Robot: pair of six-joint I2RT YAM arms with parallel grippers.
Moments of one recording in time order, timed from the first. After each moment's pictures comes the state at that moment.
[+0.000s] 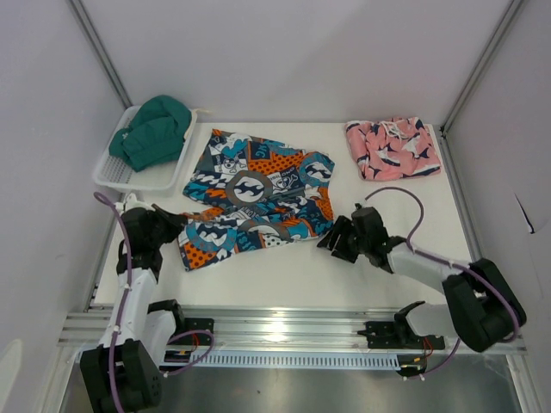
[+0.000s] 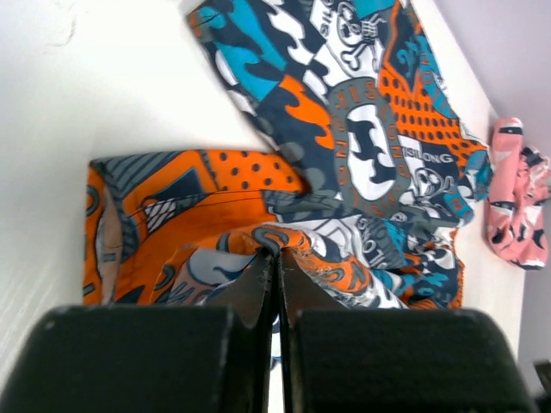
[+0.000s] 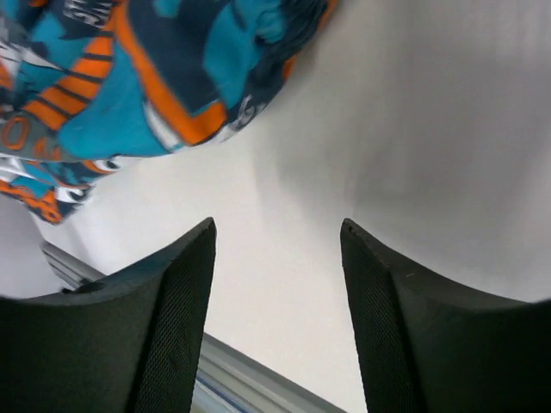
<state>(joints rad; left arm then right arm) 0.22 0.82 0.43 -0.11 0.24 -0.69 0.46 1.34 0.53 -0.04 -0.22 0.87</state>
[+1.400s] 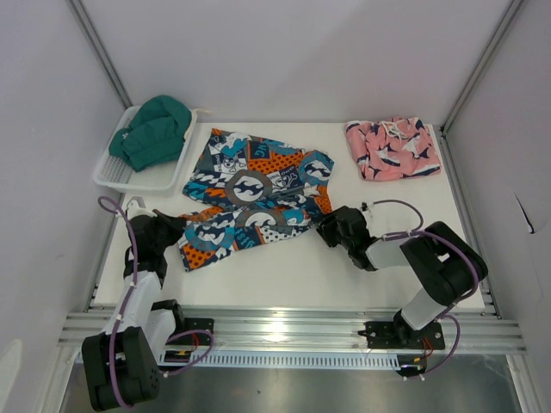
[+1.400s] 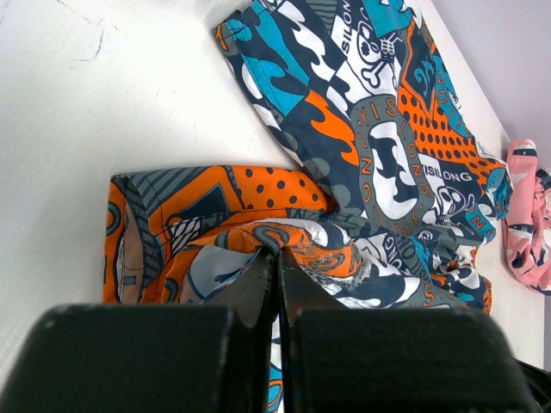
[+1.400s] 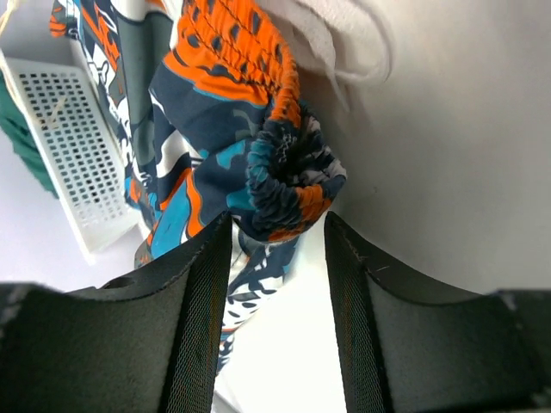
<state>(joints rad) 0.22 0.87 0.28 0.16 0.19 -0.70 0.58 1.63 0.49 0.56 0.17 1.44</state>
